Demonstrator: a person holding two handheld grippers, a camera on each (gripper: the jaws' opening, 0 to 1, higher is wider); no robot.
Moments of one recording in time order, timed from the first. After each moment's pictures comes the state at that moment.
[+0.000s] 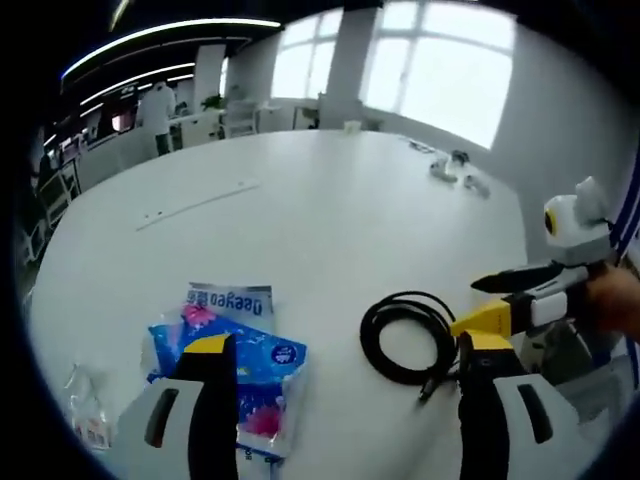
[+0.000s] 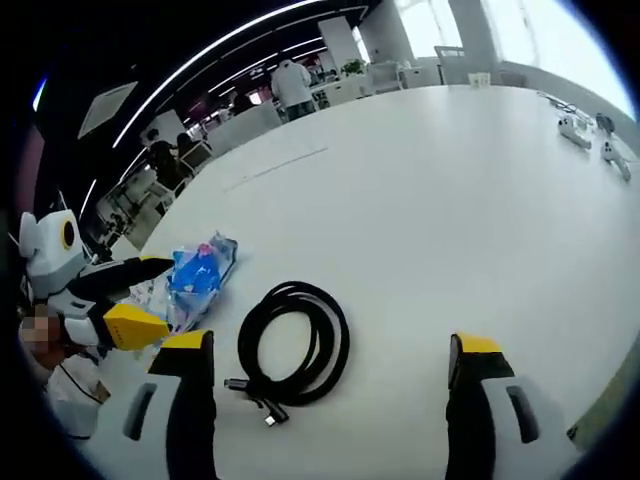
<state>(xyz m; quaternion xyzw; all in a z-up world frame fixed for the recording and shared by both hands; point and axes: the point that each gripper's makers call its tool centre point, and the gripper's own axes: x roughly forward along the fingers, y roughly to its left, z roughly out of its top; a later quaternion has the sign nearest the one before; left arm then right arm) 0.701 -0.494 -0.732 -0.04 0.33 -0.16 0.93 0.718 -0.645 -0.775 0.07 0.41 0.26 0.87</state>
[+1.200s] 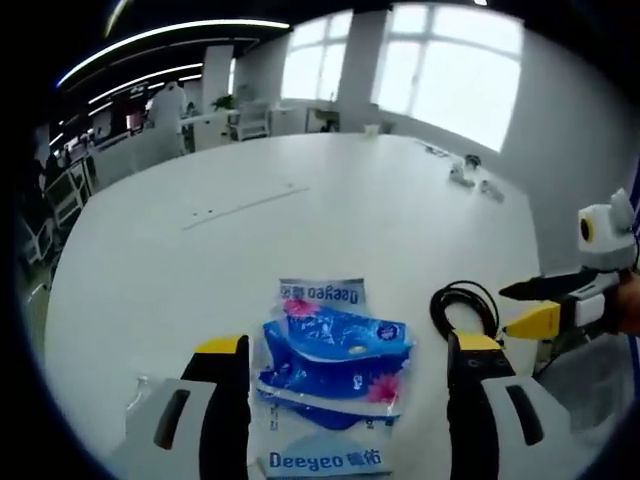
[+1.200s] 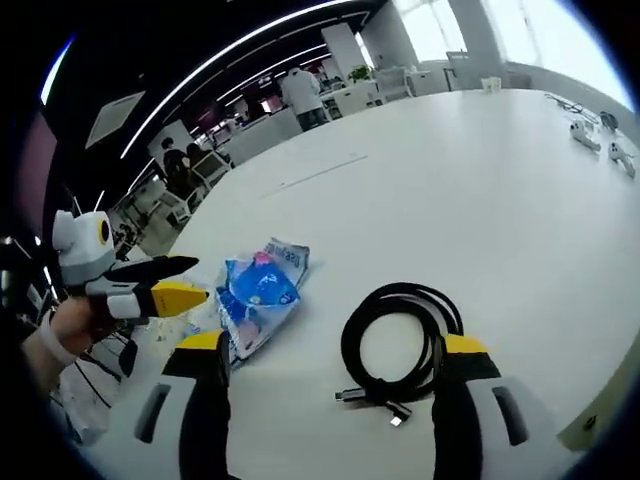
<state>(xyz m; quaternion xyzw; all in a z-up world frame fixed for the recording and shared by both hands) 0.694 -0.392 -0.722 -0.04 0.33 -0.14 0.93 0.681 -0.560 -0.740 0.10 0.39 0.28 0.87</state>
